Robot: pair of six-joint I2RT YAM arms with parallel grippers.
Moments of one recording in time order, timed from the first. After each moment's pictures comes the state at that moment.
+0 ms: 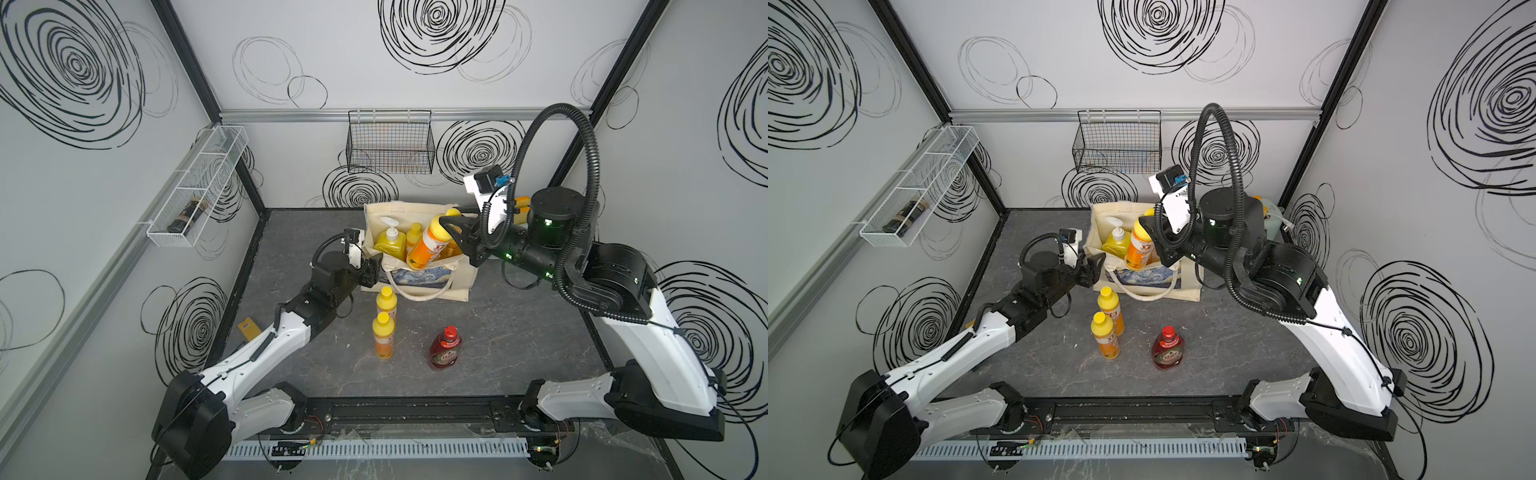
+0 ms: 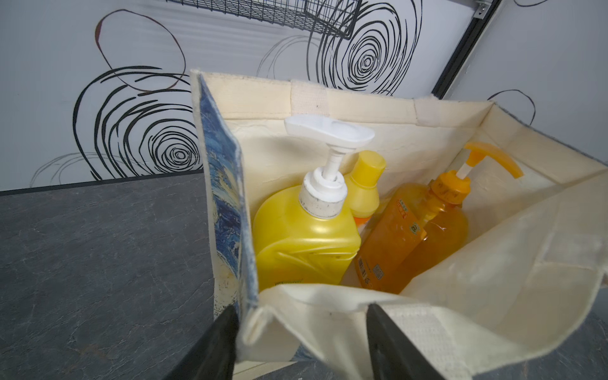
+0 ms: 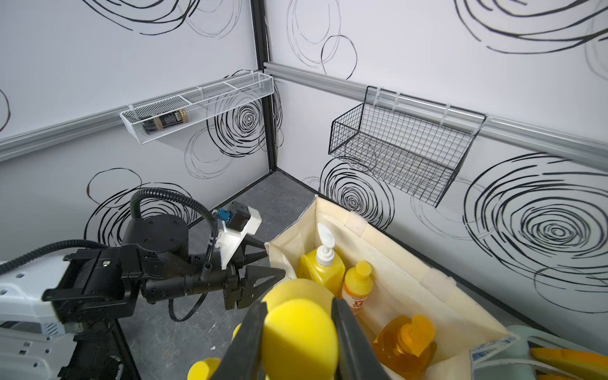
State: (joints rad) left arm -0.52 1.15 0.77 0.10 -0.05 -0.23; right arm 0.94 1.32 2.02 -0.92 0.21 0.05
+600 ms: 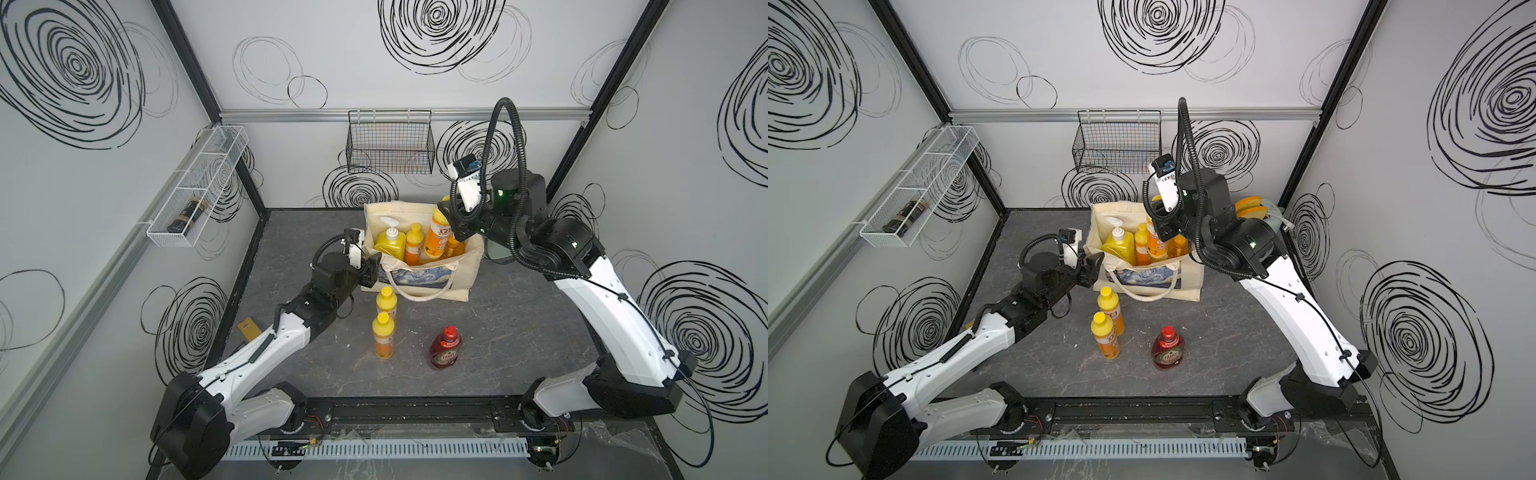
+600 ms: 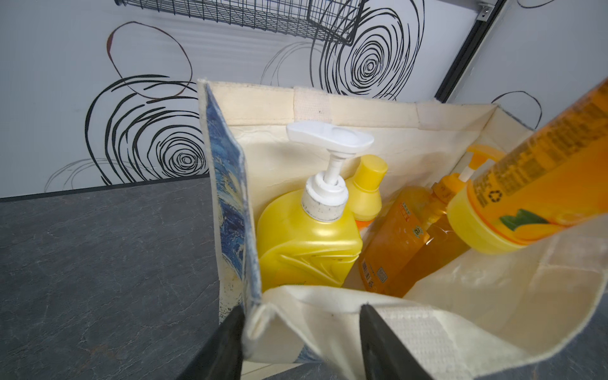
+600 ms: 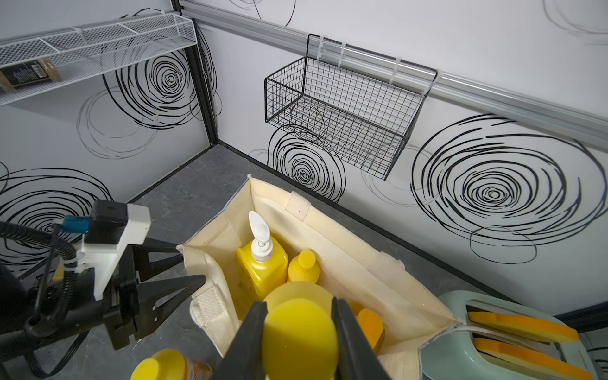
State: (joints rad) left arm -0.53 1.14 0.77 0.10 -0.08 -0.22; right arm 0.74 1.46 1.97 -0.88 0.18 -0.01
